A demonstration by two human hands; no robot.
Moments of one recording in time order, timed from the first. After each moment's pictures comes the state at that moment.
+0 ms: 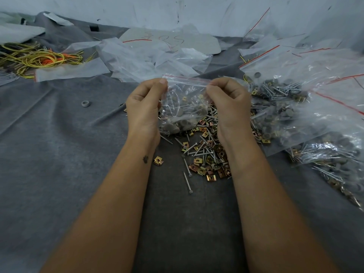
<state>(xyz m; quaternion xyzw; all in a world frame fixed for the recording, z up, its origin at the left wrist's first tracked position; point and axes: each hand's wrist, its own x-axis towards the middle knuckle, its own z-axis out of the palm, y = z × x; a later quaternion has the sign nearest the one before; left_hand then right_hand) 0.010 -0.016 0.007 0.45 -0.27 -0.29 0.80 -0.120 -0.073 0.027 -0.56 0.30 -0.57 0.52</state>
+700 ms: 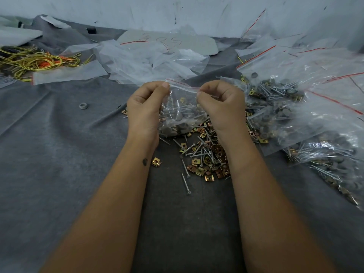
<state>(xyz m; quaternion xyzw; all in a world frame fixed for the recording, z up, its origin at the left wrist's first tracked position) 0.003 -0.015 0.009 0.44 -0.30 -0.29 0.79 -0.125 -0.073 0.024 -0.66 0.31 -0.52 0.45</state>
